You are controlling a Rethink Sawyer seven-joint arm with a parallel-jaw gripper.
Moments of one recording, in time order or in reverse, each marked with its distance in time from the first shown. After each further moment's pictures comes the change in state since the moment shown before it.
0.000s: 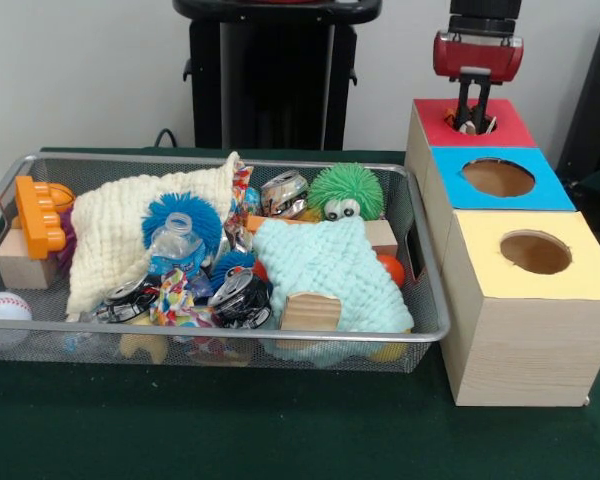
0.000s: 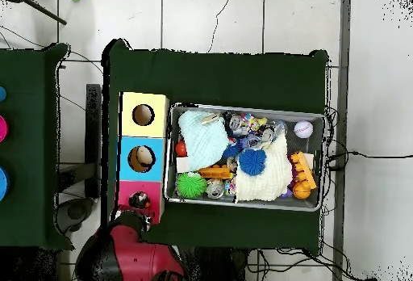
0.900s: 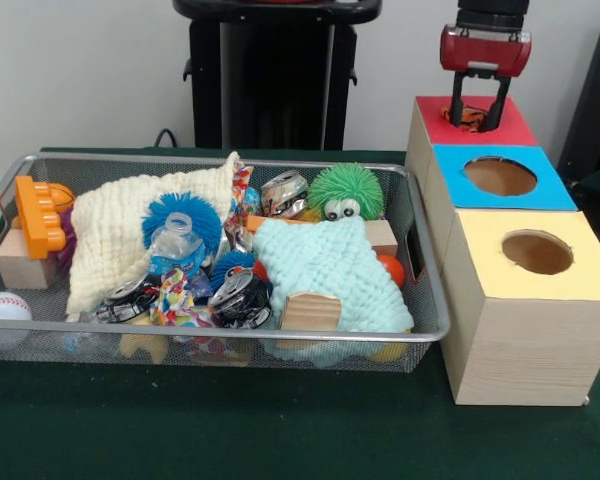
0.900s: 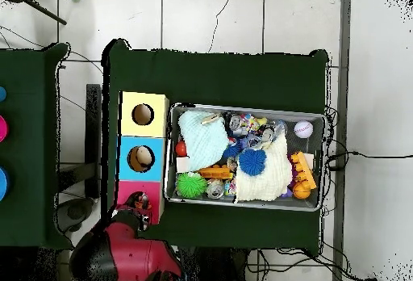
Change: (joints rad) arm 0.029 -0.025 -0.029 -0.046 0.000 0.131 0.000
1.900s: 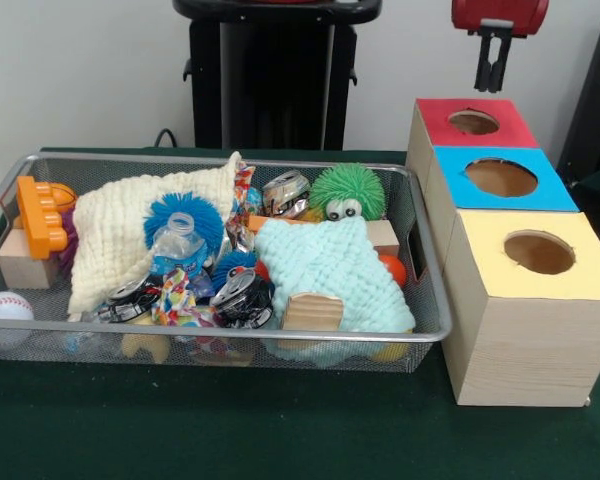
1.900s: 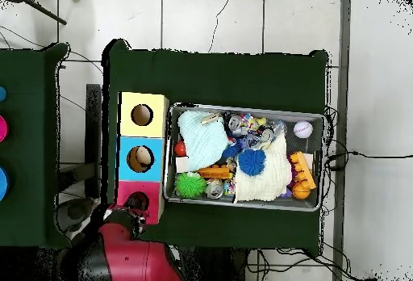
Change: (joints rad) arm 0.000 -0.139 -0.028 -0.021 -0.002 0.171 0.000
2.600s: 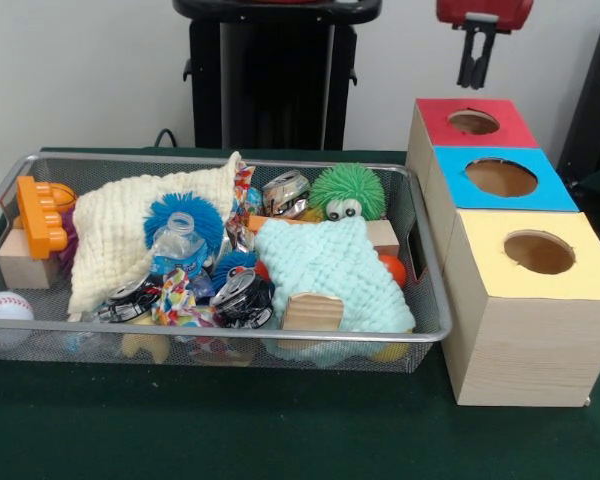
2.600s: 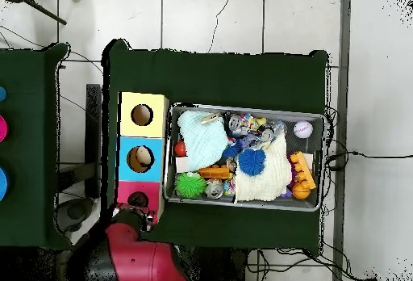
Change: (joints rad) arm -0.005 0.003 -0.059 -0.028 -0.094 0.001 0.000
